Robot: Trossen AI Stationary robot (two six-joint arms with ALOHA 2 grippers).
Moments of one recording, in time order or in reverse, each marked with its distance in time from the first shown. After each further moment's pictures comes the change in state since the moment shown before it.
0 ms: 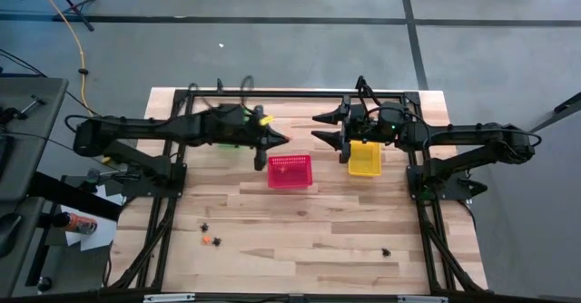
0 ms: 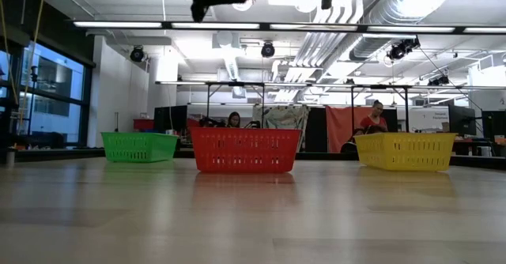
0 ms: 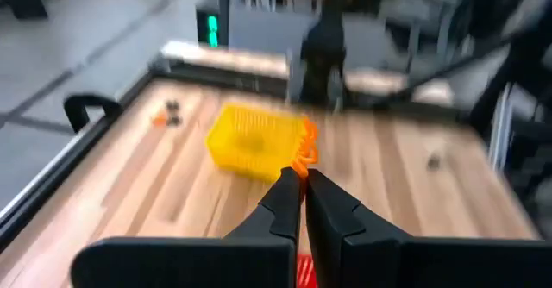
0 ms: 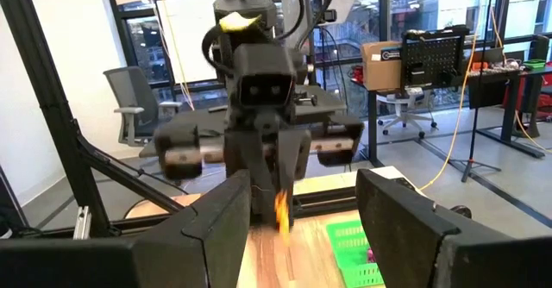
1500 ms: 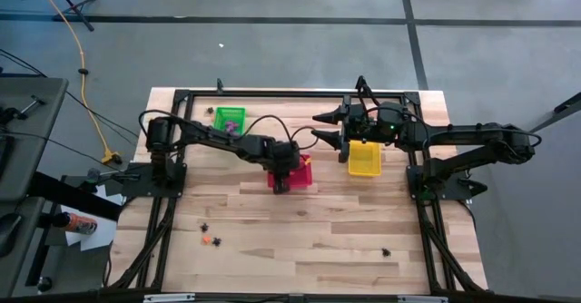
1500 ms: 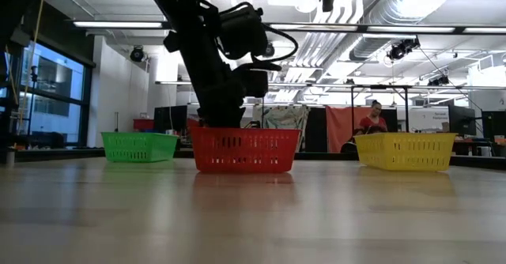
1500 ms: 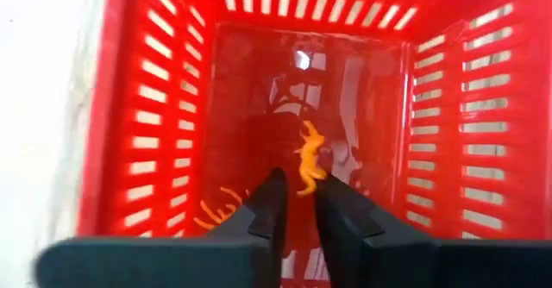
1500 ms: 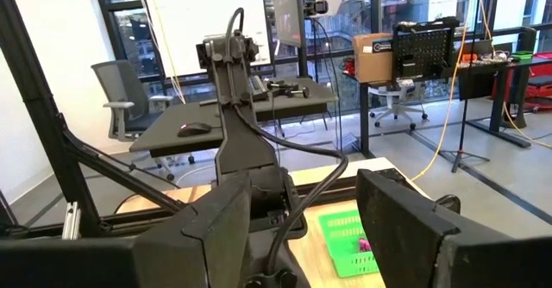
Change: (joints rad) left arm -0.031 0.639 0.155 -0.297 -0.008 -0.001; right arm -0.001 0.000 0.000 -0.027 0.024 0.001
